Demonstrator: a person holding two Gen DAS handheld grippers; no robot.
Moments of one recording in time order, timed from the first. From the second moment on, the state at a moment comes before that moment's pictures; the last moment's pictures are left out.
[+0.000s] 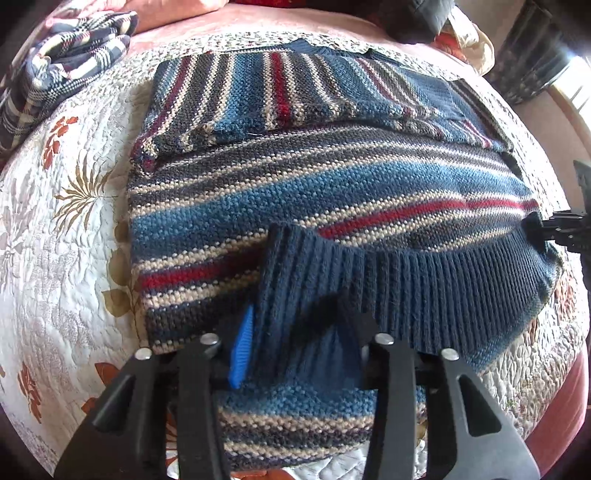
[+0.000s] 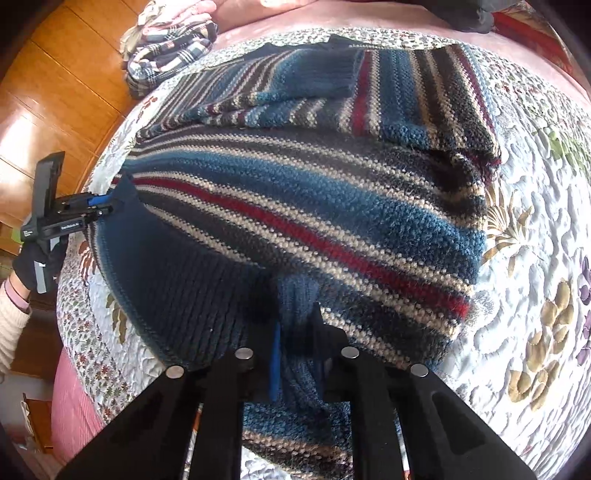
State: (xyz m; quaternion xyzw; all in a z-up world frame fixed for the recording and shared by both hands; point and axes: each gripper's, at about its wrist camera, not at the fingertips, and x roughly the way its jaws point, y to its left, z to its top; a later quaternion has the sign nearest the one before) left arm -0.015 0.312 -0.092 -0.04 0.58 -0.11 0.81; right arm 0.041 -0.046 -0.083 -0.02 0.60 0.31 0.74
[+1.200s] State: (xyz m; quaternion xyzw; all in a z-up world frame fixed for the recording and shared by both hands) left arm 0.112 0.335 0.060 -0.08 0.35 -0.03 0.93; right arm 0.187 -0.045 0.081 0.04 0.45 0.26 0.85
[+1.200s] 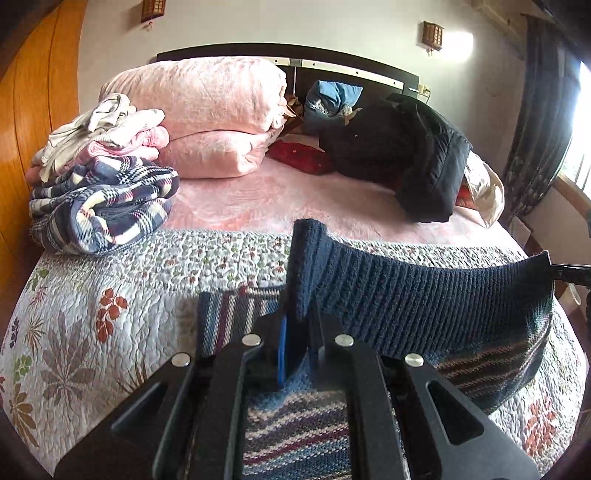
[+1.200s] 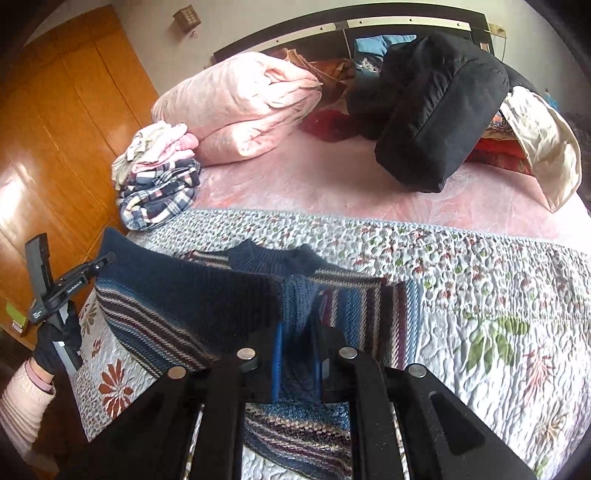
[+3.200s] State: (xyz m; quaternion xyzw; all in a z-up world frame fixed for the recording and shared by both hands) left arm 0.121 0.321 -0.085 -0.11 0.48 0.00 0.87; right arm 0.200 -0.057 -0.061 0.05 0.56 0.19 0.80
